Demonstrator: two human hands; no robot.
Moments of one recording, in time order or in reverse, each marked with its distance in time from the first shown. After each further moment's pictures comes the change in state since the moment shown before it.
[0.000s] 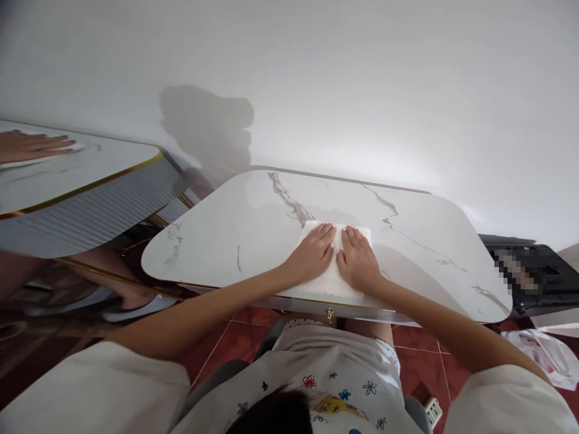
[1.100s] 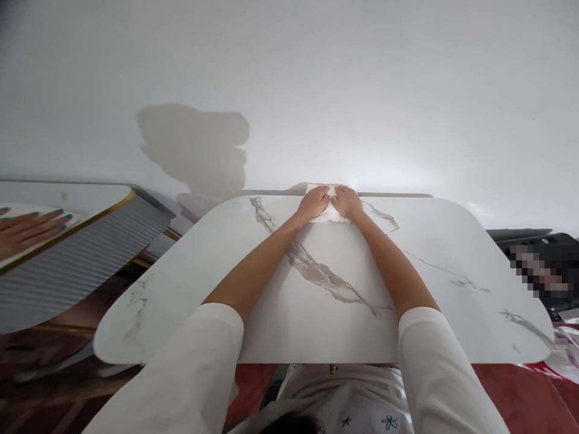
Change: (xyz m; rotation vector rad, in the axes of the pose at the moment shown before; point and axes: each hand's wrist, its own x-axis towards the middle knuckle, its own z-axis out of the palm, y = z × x) left_hand 0.204 -0.135 0.030 0.037 0.066 -0.104; right_hand 0.239 0.081 0.026 -0.022 0.075 0.022
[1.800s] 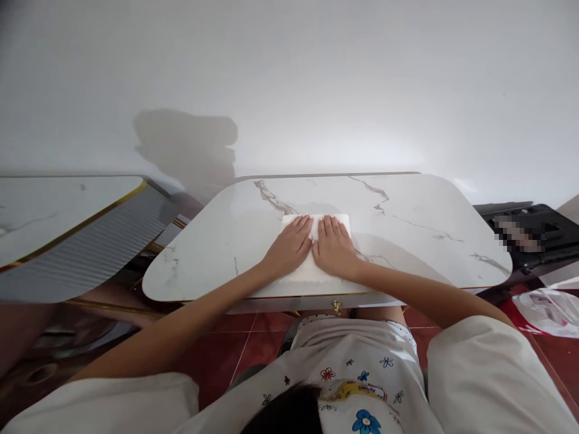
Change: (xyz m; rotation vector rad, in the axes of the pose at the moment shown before) left_hand -0.219 0.070 -0.062 0.081 -0.121 0.121; right_hand -0.220 -0.118 -0.039 0.001 -0.044 -0.012
